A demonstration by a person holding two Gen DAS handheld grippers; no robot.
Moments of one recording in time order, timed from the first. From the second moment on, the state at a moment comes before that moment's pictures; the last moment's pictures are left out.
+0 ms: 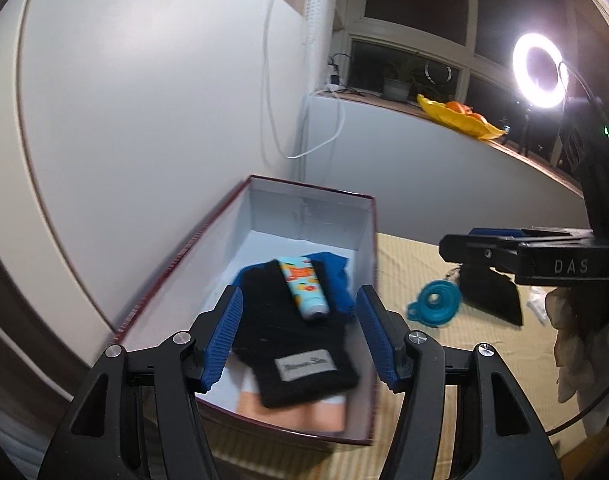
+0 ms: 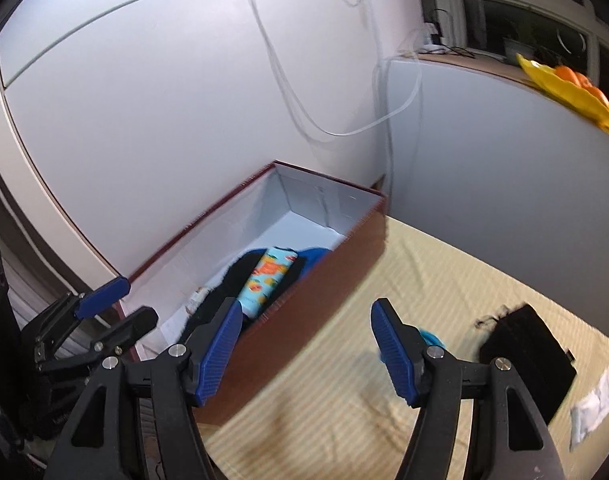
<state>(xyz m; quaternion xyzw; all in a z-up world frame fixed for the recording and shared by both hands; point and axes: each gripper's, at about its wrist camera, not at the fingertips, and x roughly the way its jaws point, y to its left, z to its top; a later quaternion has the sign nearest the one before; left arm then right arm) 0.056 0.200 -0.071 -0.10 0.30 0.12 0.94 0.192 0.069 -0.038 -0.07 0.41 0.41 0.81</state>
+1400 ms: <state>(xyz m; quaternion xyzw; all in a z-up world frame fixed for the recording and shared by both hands) 0.132 0.046 -0.115 -0.07 0.37 -0.02 0.93 0.247 -0.304 -0.117 0.16 0.48 0.17 0.85</state>
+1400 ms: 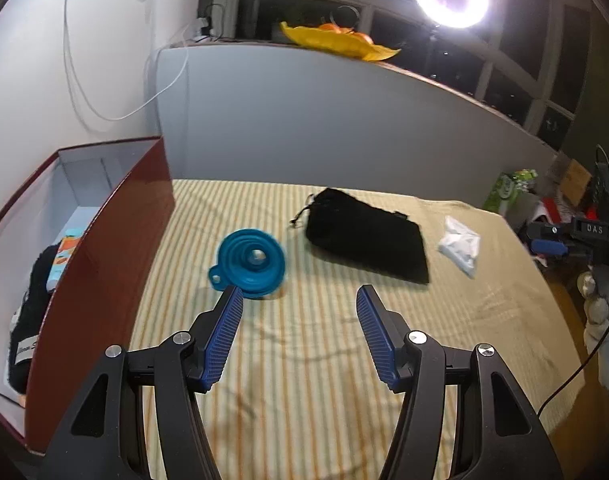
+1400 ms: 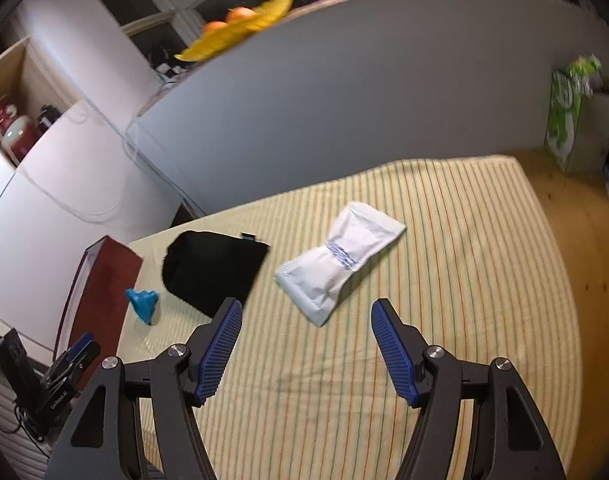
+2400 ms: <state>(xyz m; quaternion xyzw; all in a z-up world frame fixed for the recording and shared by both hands) 0.218 0.067 -0.173 -0.08 0.41 0.03 0.91 0.302 -0.286 -0.170 0.17 0.53 0.14 0.82</state>
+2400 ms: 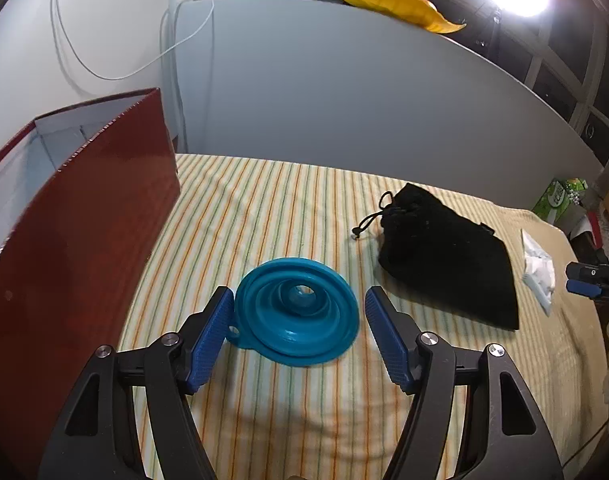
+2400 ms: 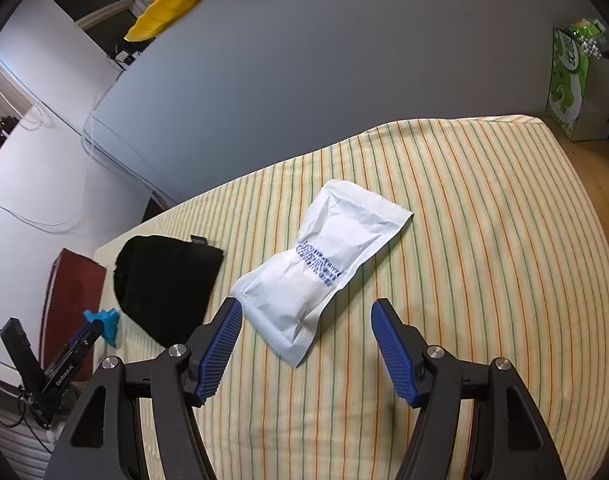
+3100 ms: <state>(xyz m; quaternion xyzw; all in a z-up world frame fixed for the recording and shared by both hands) 0.228 0.078 -0.186 -0.10 0.41 0.02 0.91 0.319 -0.289 -0.192 0.20 0.53 0.11 0.81</state>
